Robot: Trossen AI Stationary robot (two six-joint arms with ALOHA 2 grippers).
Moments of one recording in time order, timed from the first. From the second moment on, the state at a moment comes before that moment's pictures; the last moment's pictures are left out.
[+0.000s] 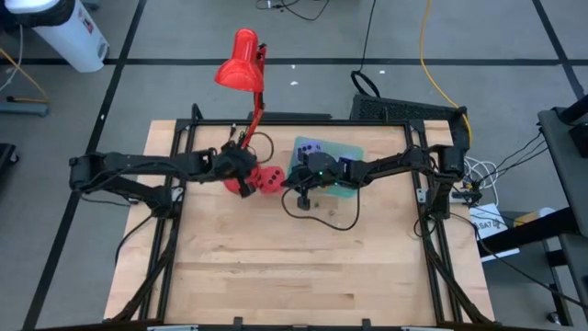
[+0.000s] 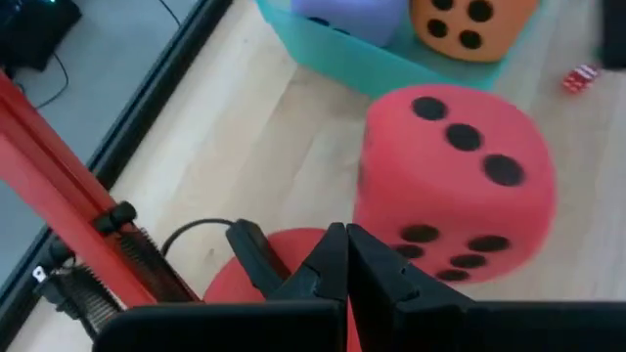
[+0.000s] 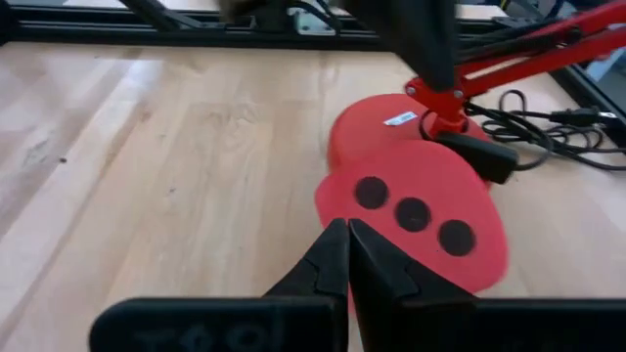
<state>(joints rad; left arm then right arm) 0.23 1.21 0.72 -0.33 -0.28 -0.02 -0.15 1.83 1.04 0.38 -0.15 -0.09</state>
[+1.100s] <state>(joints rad) 0.14 1.34 0.72 -0.22 0.00 0.12 -0.06 1.83 1.04 0.29 -0.13 0.01</state>
